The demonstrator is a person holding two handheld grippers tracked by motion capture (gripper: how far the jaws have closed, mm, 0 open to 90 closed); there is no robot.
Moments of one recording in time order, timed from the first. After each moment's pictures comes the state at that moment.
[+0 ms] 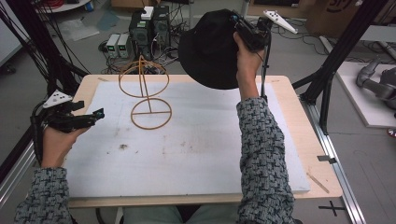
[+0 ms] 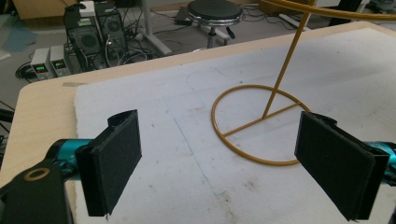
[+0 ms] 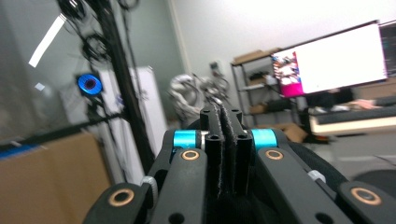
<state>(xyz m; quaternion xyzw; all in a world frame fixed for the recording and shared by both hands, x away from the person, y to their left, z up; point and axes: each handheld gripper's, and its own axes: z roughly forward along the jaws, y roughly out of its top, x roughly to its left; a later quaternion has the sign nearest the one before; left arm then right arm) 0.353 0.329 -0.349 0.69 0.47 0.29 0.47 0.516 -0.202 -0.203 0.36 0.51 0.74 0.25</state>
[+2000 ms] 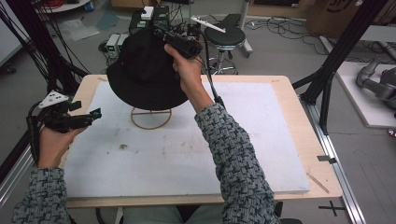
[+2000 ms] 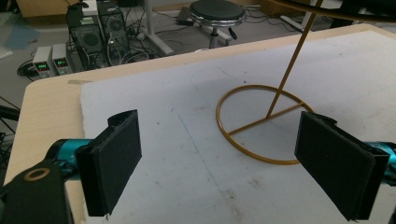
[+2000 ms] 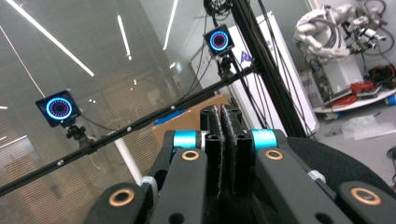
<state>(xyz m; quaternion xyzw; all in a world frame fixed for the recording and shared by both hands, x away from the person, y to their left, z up) 0.351 0.338 -0.349 0.68 0.48 0.29 0.47 0.508 -0.034 -0.224 0.28 0.58 0.77 -0.02</state>
